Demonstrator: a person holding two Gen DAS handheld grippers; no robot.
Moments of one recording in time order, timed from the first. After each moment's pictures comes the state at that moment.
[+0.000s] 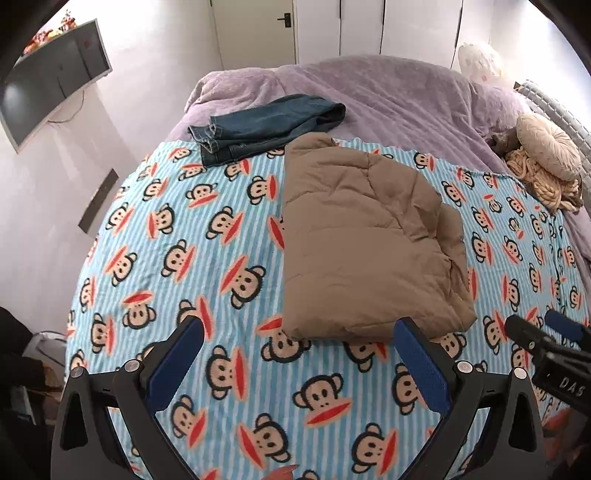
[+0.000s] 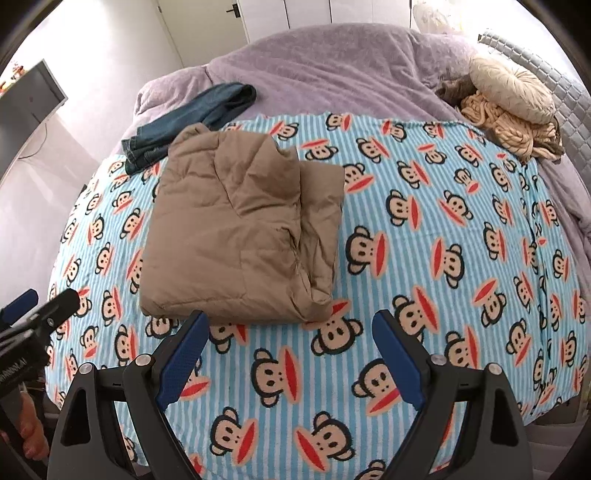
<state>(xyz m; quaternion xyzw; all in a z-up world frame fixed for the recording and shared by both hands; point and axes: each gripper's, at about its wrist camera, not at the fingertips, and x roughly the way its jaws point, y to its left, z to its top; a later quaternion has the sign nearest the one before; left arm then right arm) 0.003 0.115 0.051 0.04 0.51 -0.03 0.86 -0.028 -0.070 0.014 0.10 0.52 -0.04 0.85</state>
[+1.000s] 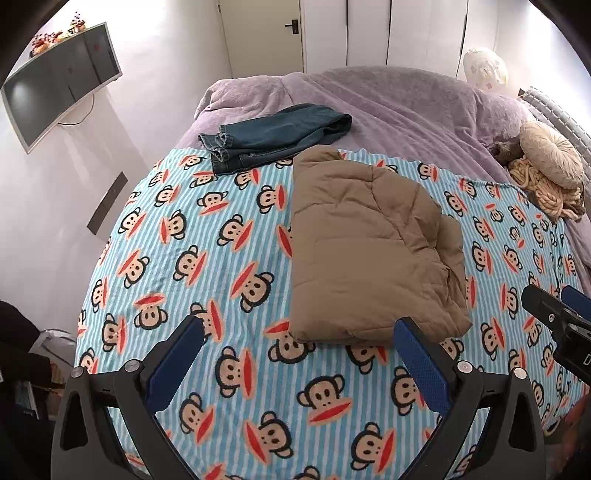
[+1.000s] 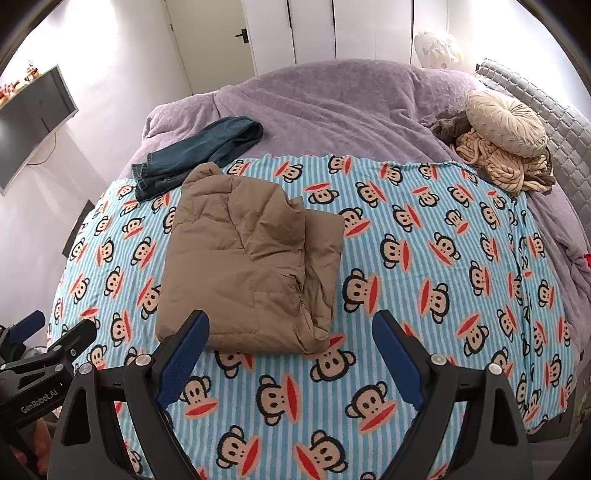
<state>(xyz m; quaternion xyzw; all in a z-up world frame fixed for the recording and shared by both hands) -0.005 0.119 0.071 0.03 0.50 -0.02 0.87 -0.030 -0.057 0.056 0.07 0.47 -0.05 0.88</state>
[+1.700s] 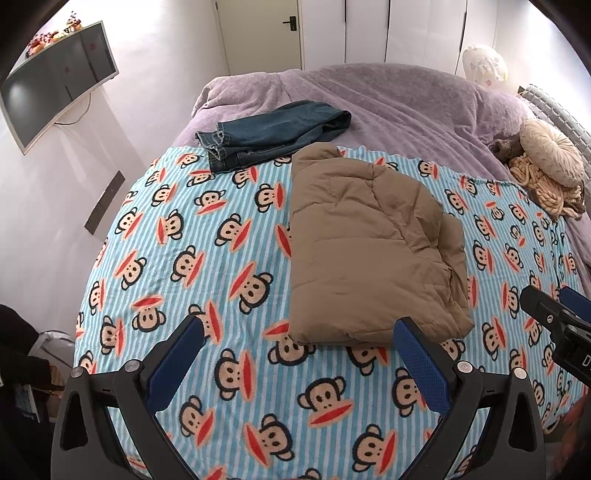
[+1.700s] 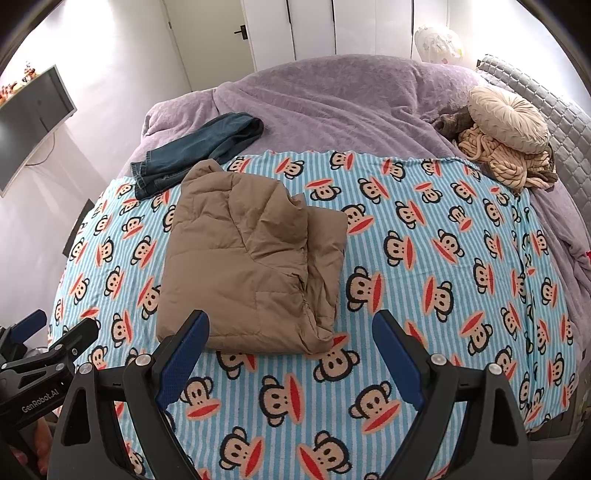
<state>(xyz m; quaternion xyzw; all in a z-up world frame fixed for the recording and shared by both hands) -0.002 0.117 0.068 0.04 0.50 -0.02 0.87 -0.030 -0.055 0.052 0.08 0.48 -0.05 0.87</state>
